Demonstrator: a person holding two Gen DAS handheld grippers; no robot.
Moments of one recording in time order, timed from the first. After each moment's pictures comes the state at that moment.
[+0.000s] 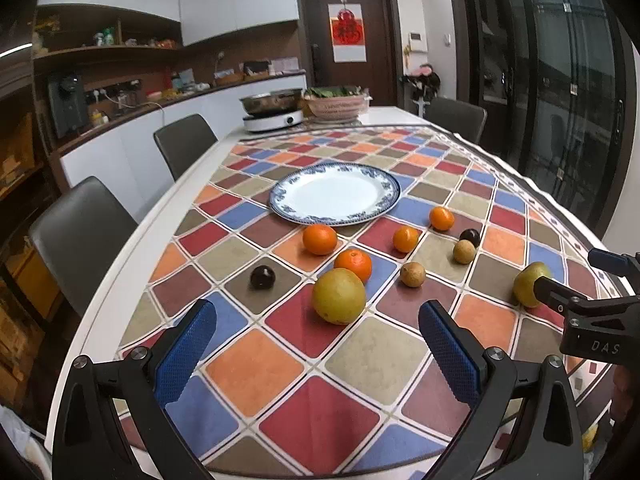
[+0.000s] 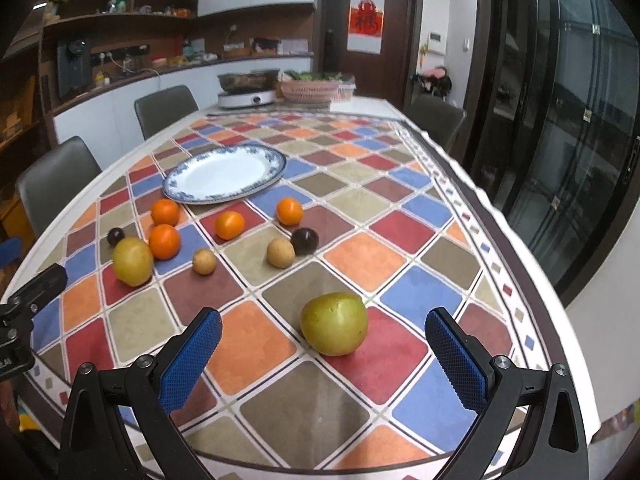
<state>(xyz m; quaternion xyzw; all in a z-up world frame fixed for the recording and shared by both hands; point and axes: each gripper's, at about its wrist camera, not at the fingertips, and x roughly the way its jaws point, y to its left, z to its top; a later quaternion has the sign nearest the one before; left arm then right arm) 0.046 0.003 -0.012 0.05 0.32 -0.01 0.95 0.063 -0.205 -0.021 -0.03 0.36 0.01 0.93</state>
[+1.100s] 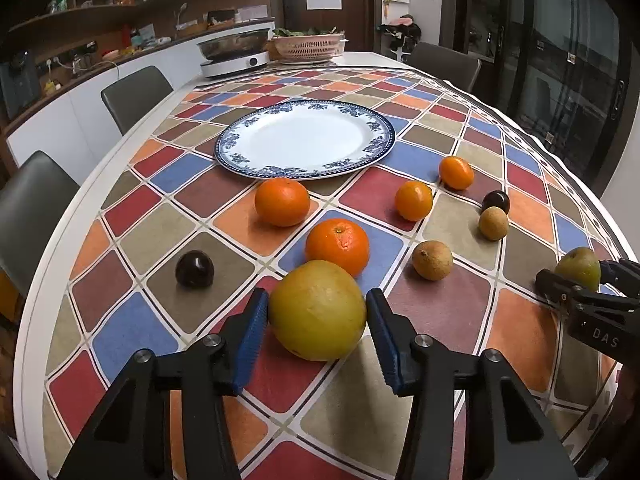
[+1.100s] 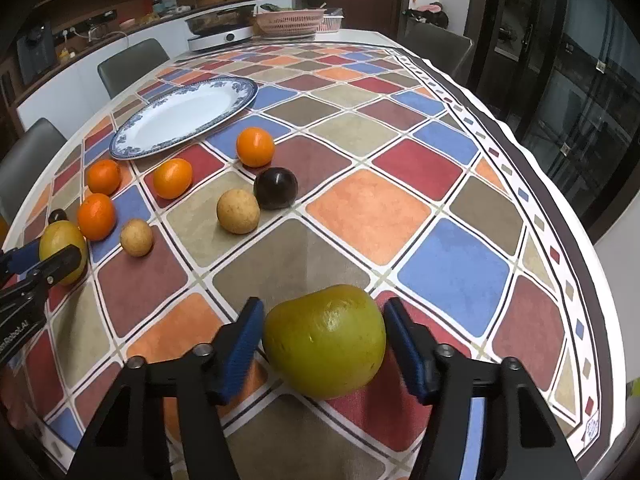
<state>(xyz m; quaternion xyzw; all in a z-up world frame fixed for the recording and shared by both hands) 0.130 -0.004 -0.071 0.05 0.41 -0.06 0.91 0.129 -0.211 -0.079 -0.01 0.46 0.00 0.89</state>
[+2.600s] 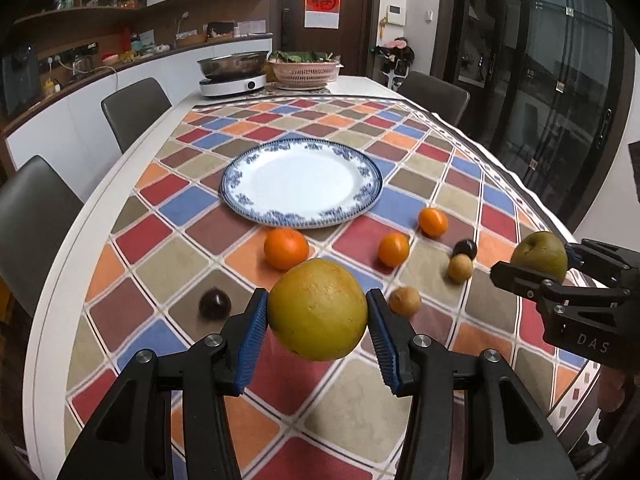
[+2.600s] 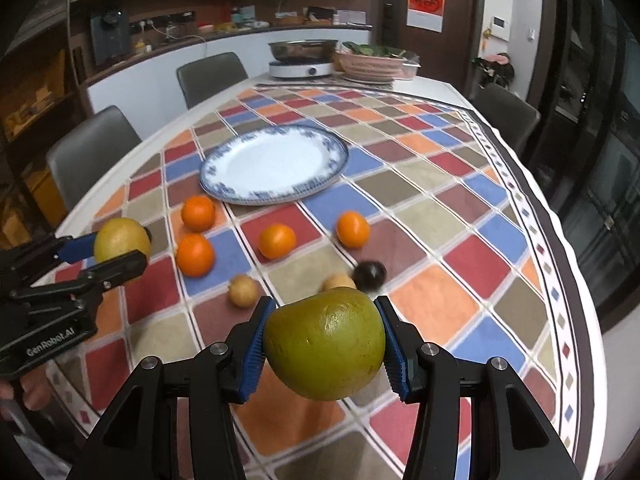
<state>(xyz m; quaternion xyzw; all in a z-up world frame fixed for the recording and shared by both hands) 0.124 0.010 -0.018 0.01 0.38 -0.08 0.92 0.138 -0.170 -0.015 -0.04 0.41 0.12 0.90</state>
